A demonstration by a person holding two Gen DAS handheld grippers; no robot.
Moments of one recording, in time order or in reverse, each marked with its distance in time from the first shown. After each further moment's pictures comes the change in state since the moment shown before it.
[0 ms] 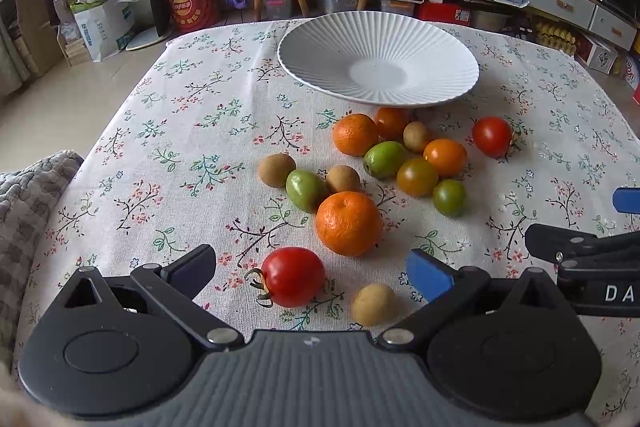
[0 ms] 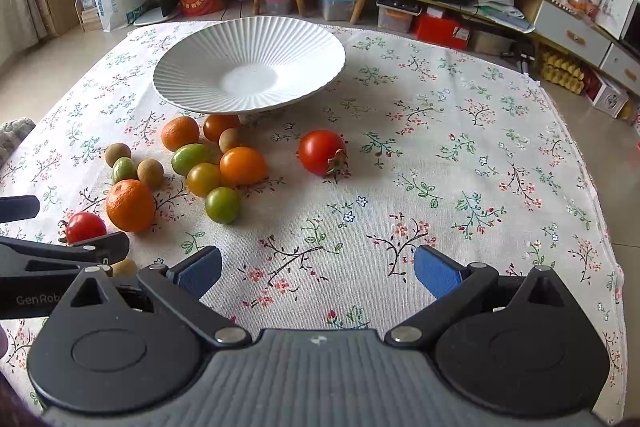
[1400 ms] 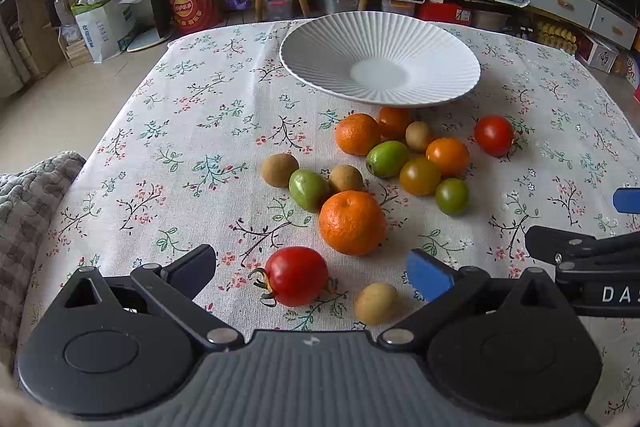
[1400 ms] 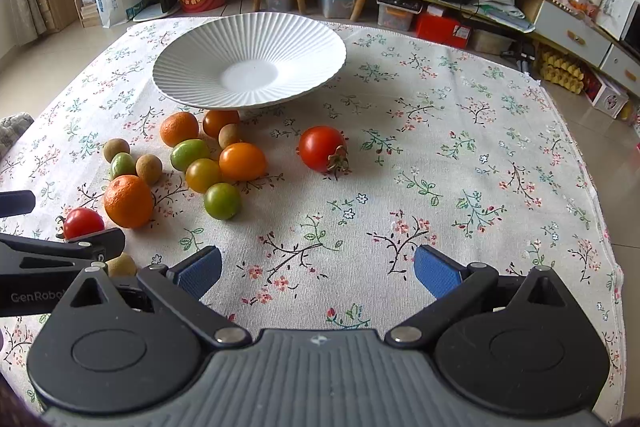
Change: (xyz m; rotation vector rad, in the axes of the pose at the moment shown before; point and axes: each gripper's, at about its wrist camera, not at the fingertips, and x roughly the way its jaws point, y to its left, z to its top) left arm 0.001 0.002 -0.001 0.002 -0.001 0.002; right arm 0.001 0.000 -0.002 -0.005 0.003 -0.003
